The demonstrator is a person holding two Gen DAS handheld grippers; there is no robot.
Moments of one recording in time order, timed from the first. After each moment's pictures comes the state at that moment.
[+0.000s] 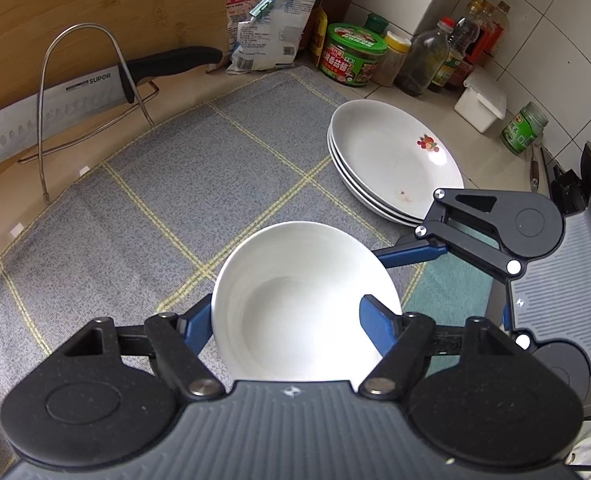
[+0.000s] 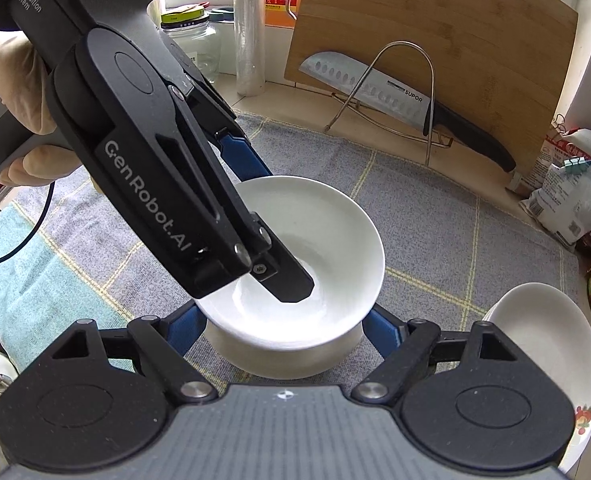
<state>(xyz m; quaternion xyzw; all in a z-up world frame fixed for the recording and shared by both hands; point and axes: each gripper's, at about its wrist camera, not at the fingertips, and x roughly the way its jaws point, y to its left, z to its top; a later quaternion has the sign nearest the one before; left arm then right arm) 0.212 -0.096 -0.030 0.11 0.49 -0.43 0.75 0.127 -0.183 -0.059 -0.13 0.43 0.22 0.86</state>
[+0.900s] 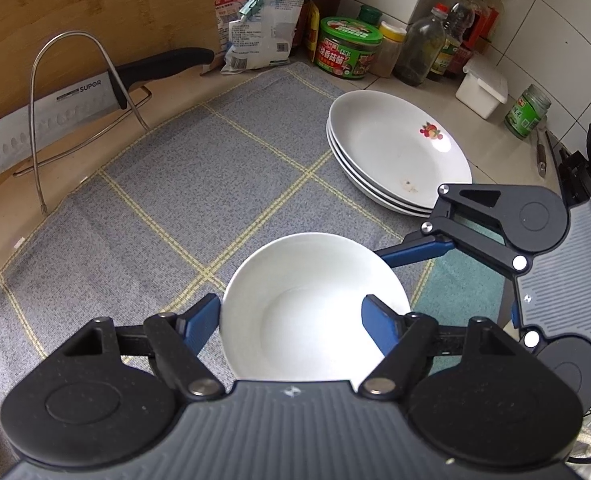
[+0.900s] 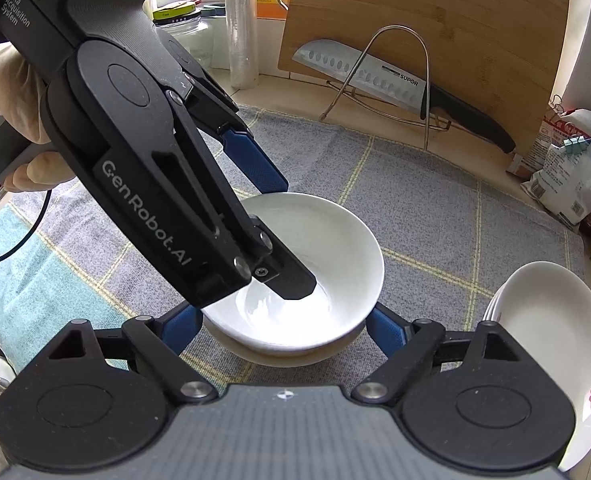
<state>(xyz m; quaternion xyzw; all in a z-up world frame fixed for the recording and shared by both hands) 0.207 -0.102 -0.038 0.14 0.47 -0.43 0.76 0.124 -0.185 -0.066 -0.12 0.43 0.22 0.87</state>
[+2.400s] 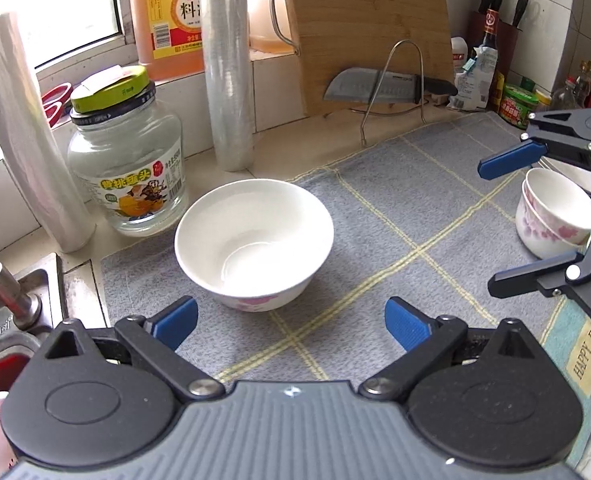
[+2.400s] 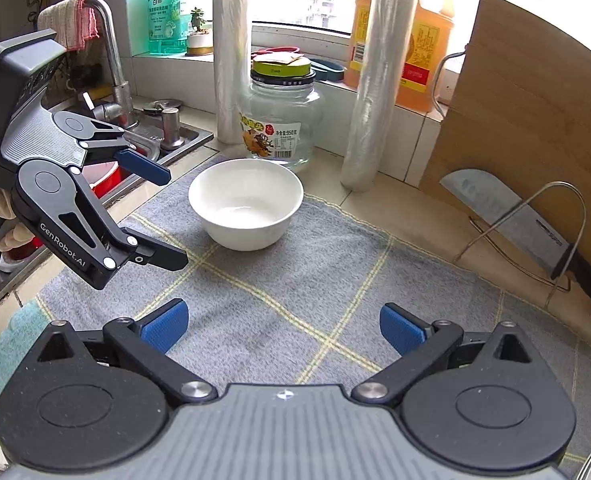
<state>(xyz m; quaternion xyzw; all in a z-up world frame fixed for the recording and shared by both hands) 0.216 0.187 -0.055 0.11 0.38 -0.26 0.88 0.187 0.016 -0.053 -0.16 0.38 0.27 0.87</state>
